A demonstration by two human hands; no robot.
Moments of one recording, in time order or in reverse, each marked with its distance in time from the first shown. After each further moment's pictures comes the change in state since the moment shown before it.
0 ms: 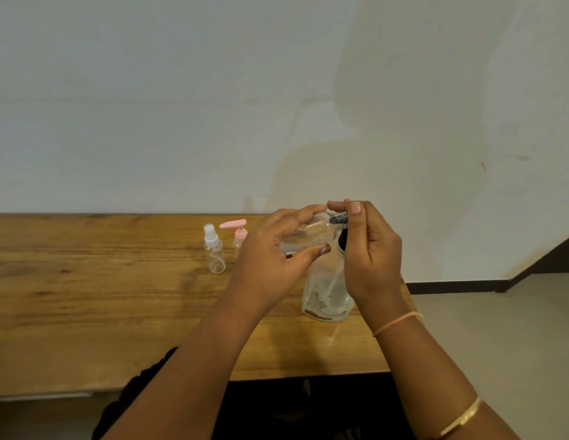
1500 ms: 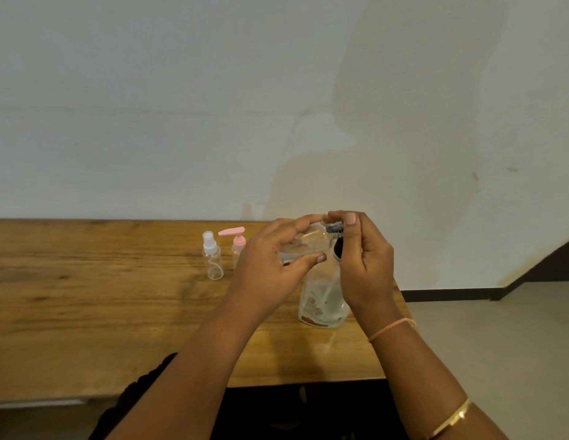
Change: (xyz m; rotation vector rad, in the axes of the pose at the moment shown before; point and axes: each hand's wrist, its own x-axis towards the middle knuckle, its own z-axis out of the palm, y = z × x) left_hand -0.003 0.002 0.000 -0.003 -0.014 -0.040; right_hand -0.003 0.002 -0.002 0.038 -0.011 -0.019
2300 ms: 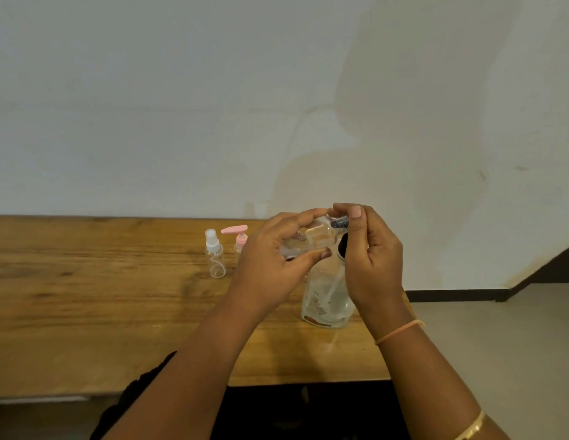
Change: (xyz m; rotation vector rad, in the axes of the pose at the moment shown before) left_hand 0.003 0.004 -0.003 -0.011 0.015 0.034; right_hand 0.004 -0.008 -0.002 0.042 -0.008 0.010
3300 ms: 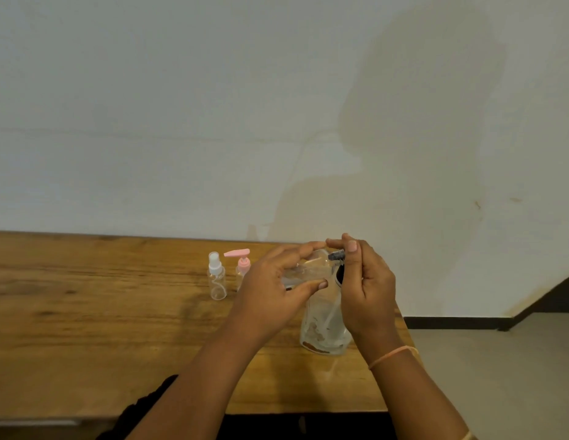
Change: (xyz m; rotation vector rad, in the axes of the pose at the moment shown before) left_hand -0.003 -0.007 0.000 0.057 -0.025 -0.053; right_hand -0.004 0.015 0.005 -0.090 0.019 0.022
